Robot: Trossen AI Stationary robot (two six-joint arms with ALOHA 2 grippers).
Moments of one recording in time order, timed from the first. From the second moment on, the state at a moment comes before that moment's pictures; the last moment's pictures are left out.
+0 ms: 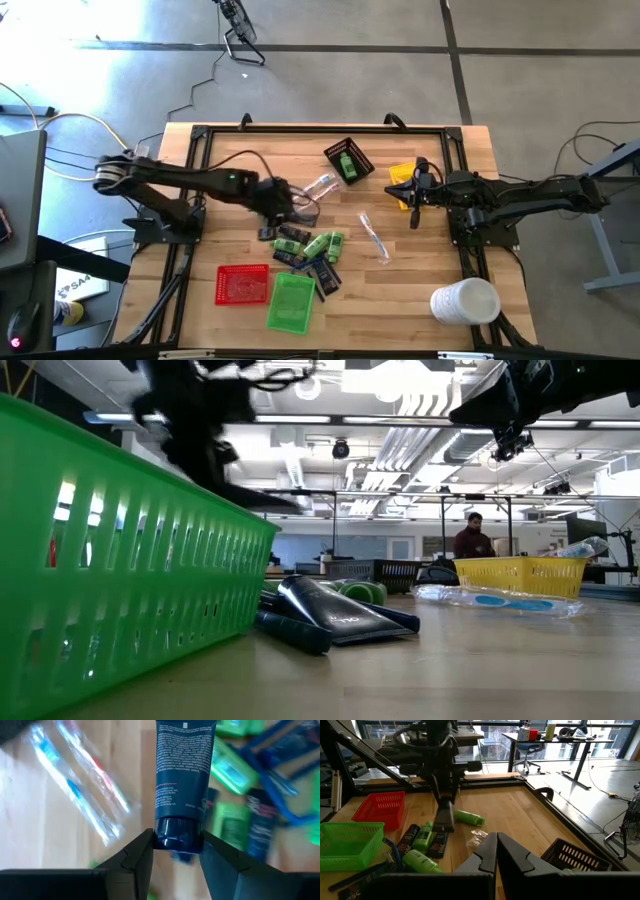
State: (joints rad) left arm 0.00 1.36 1.01 -0.68 -0.01 0.01; right arm 0.01 0.66 0.43 0.06 0.21 0.03
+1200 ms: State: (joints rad) left arm -0.85 1.23 1.00 -0.96 -0.13 -1.09; right arm 0.01 0.66 0.43 0.09 0.21 0.03
